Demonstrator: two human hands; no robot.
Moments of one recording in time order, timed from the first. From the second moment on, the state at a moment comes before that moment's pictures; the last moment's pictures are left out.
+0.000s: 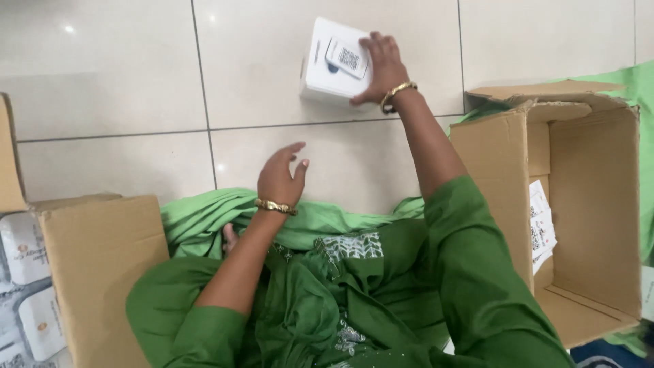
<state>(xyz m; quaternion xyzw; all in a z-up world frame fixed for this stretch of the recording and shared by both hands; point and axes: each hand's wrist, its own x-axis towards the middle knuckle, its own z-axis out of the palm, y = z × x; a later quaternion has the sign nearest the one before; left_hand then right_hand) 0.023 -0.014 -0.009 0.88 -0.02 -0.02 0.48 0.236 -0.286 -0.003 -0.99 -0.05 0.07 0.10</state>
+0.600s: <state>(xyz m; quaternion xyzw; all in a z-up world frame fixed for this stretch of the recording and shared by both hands) 0.006 0.001 -0.081 0.81 0.15 -0.28 0.49 -0.024 -0.261 -0.093 -0.73 0.25 0.24 0.59</state>
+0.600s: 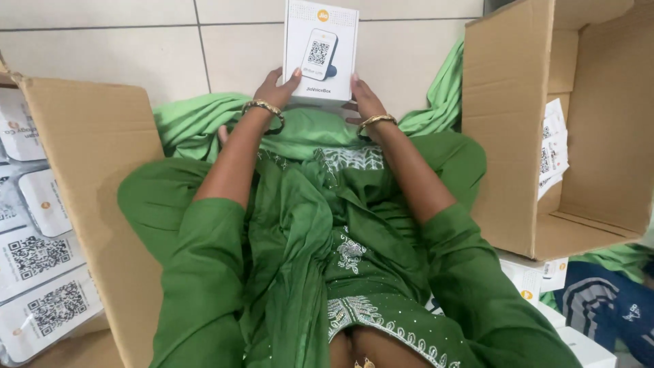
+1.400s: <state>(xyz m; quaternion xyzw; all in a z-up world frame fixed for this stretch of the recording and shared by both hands) -0.011 -0.011 -0.057 0.67 0.15 -0.47 0.56 -0.066 -0.249 -0.027 -0.85 0.09 0.07 0.51</state>
